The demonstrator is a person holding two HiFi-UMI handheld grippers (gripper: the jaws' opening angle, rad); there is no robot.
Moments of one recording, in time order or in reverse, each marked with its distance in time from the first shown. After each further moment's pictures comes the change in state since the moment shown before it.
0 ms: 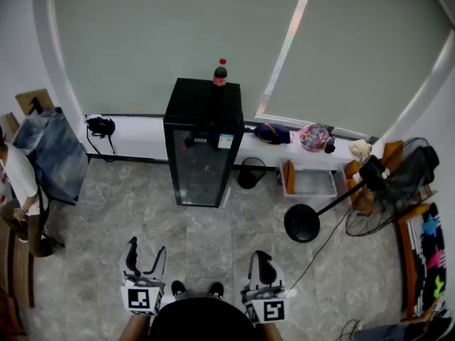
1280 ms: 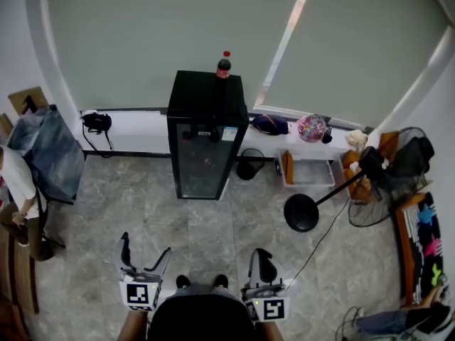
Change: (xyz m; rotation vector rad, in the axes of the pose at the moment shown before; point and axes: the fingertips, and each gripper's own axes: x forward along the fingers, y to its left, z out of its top) left arm -0.005 0.045 -0.017 0.011 0.051 -0.079; right arm 0.001 0.049 0.000 -0.040 0.010 -0.045
